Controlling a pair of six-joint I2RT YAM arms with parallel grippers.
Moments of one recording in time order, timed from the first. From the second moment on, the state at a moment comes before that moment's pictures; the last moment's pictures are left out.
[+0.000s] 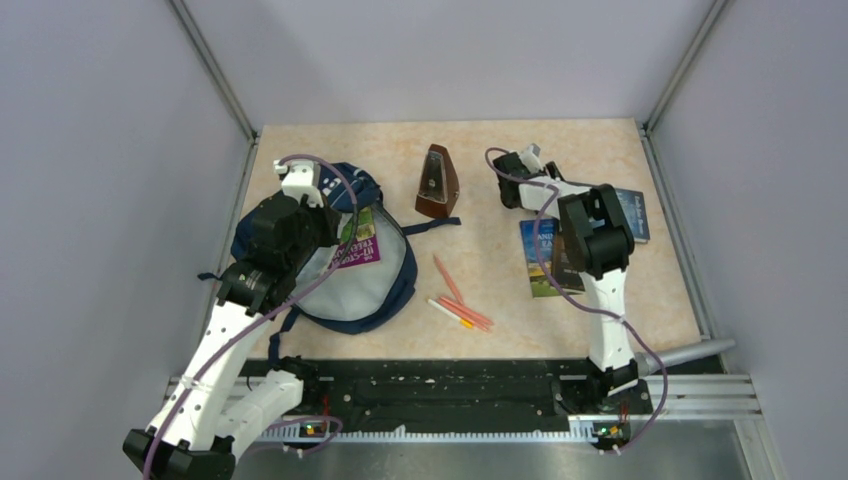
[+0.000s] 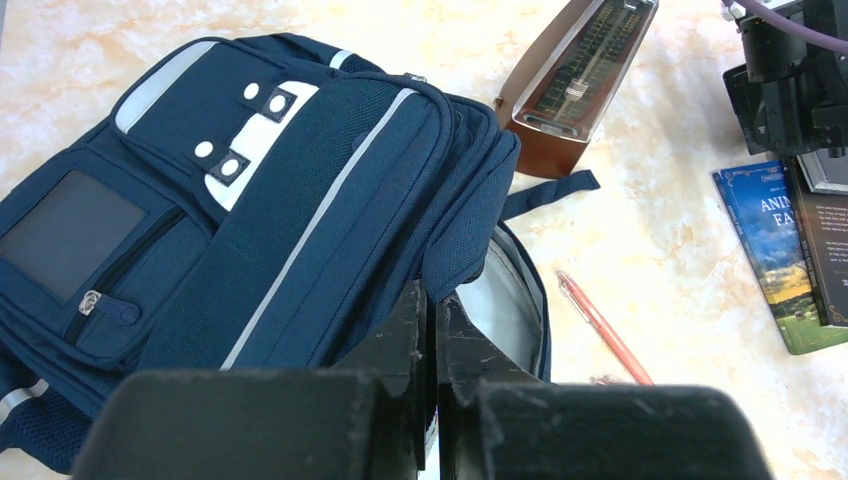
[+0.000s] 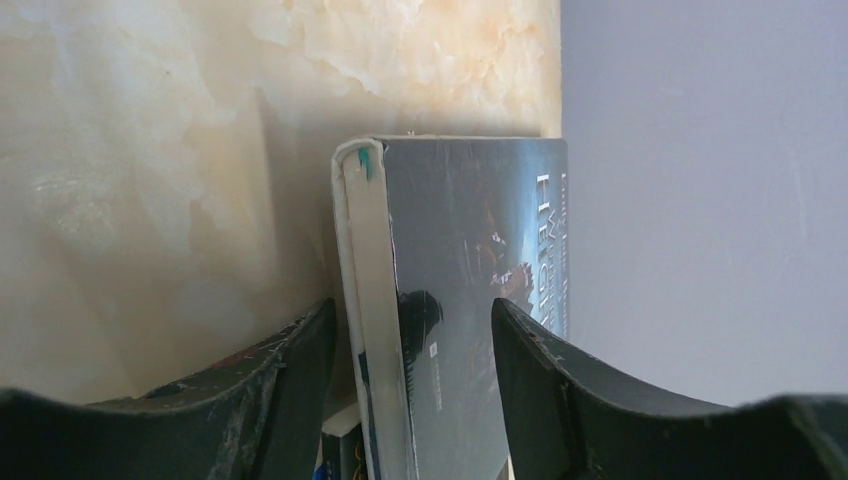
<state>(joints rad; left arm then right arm) -0.32 0.85 0.96 -0.46 -0.08 -0.22 0.35 2.25 1.55 -0.37 1.05 -0.11</state>
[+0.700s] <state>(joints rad) -0.32 0.85 0.96 -0.46 -0.08 -0.22 0.35 2.29 1.51 -0.17 1.15 -0.30</state>
